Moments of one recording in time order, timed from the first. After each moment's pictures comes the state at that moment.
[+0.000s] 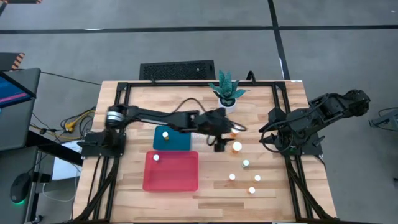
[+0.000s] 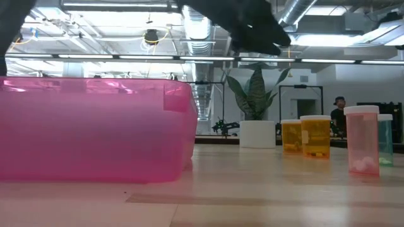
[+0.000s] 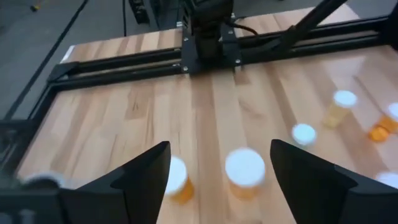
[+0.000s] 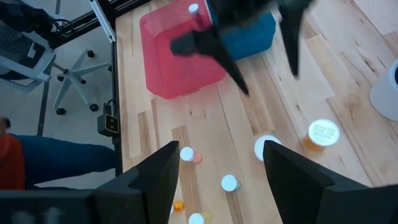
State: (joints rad) left arm 0.00 1.98 1.62 -0.15 -0.05 0.14; right arm 0.40 0.97 1.37 -1.15 0.18 0.67
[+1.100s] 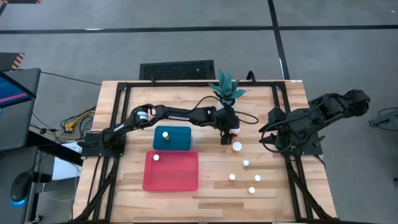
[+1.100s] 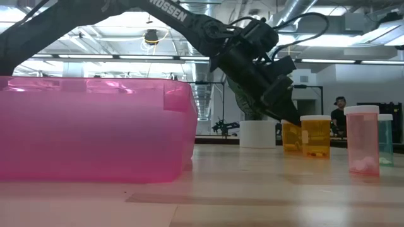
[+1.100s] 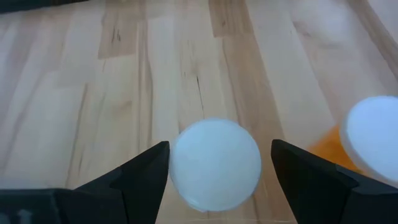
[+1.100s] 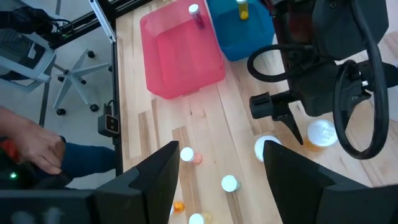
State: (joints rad) left arm 0.12 2.39 1.92 -0.26 0.10 0.23; right arm 0.40 0.97 1.37 -1.14 0.18 0.67
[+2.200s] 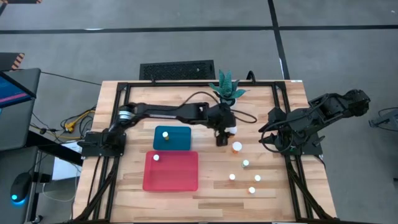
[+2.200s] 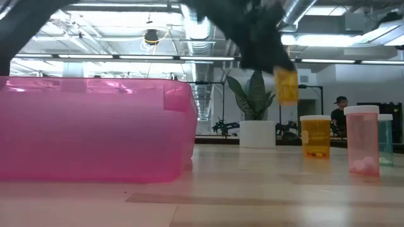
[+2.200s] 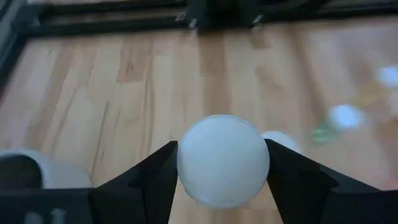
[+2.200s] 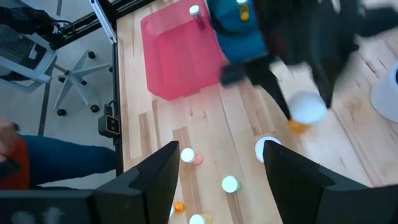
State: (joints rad) left arm 0.06 2.17 1.92 -0.46 0.05 0.11; right arm 0.40 0.97 1.37 -1.14 0.19 0.67
